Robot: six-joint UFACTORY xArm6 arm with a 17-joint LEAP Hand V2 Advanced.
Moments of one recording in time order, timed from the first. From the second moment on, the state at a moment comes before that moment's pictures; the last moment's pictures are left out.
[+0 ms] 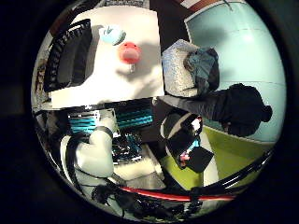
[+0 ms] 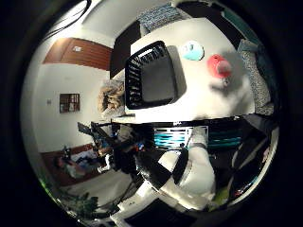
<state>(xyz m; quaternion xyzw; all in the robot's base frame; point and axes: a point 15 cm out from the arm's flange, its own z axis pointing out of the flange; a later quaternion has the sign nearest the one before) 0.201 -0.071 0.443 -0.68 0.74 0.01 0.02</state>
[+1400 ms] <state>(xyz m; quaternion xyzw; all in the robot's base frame) 0.357 -0.200 0.253 -0.62 0.78 0.02 -0.04</state>
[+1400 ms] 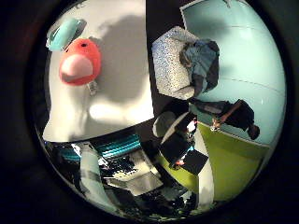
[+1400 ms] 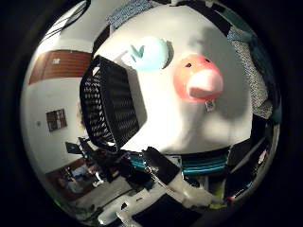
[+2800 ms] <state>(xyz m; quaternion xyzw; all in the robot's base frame) 0.309 -0.186 0.287 -0.62 0.78 0.05 -0.06</state>
